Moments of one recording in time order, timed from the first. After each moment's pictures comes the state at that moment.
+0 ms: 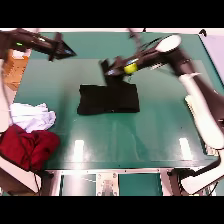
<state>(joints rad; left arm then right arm) 0.10 -1.81 2.06 0.59 -1.52 -1.49 0.35 -1.73 1.73 -0.59 1.18 1.37</state>
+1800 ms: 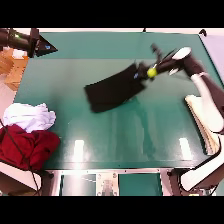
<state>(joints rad) 0.22 -1.77 2.06 0.60 -1.56 -1.41 0.02 -1.80 1.75 -0.72 1.28 1.43</state>
